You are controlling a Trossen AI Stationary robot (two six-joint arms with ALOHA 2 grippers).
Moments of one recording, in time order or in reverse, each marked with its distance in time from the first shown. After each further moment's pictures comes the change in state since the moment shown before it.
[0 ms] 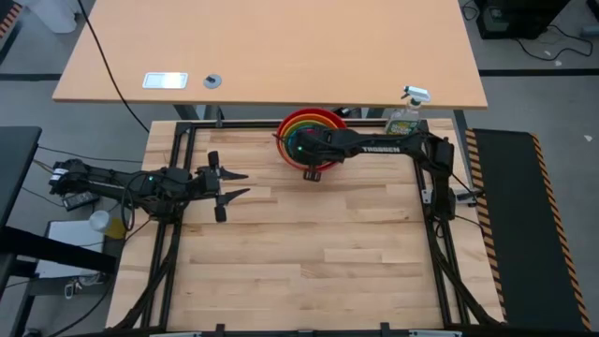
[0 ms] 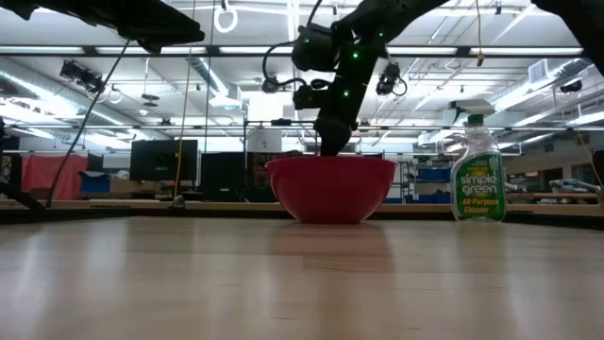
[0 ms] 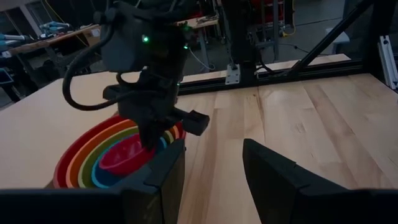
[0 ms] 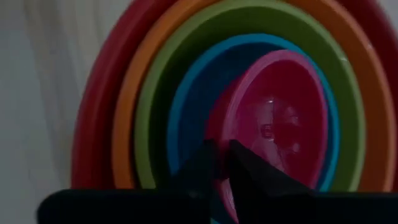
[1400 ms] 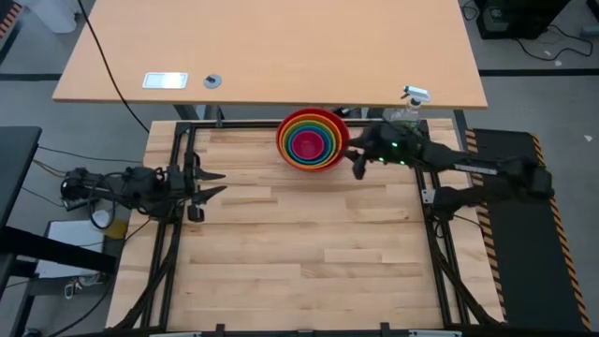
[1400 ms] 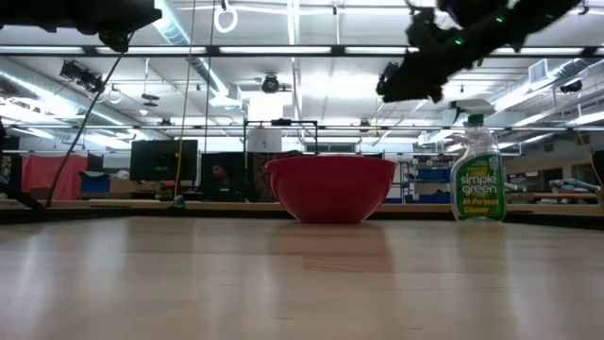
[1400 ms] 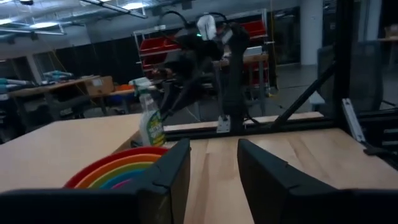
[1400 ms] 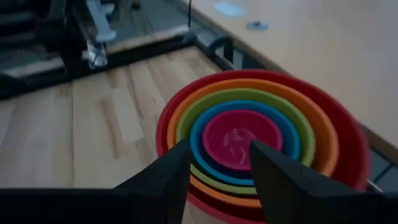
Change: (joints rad) left arm -0.056 -0.418 -0.162 0.004 0.020 0.023; right arm -0.121 -0.892 -0.852 0.667 -0.324 0.294
